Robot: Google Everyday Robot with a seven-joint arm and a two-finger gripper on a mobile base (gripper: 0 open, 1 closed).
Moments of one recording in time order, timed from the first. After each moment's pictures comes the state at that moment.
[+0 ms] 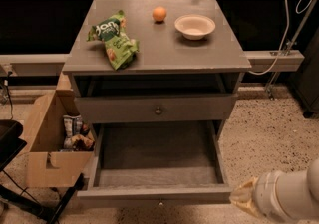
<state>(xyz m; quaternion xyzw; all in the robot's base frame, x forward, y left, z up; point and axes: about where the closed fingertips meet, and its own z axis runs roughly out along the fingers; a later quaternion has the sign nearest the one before) 0.337 -0.201 0.661 -0.50 0.83 0.09 0.22</state>
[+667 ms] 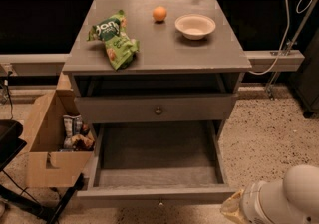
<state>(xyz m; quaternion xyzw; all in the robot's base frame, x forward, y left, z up) 0.327 -0.188 0.599 -0.49 0.84 0.13 0.18</state>
